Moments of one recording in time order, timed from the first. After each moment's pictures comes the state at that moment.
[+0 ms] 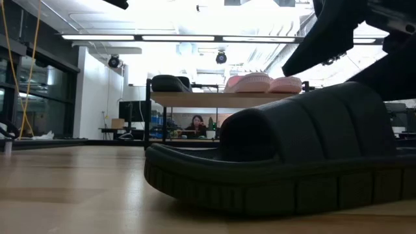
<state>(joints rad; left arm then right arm) -0.52 1.29 1.12 -0.88 -0.92 -0.56 0.77 1.85 1.00 0.02 0.77 -0.29</state>
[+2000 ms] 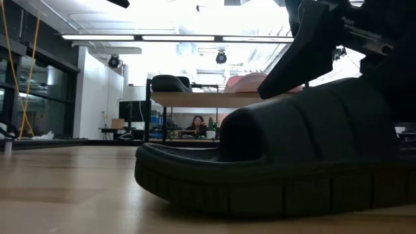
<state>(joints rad) -0.52 1.28 1.12 -0.86 -0.93 -0.56 0.72 1.93 1.00 0.20 0.64 -0.35</state>
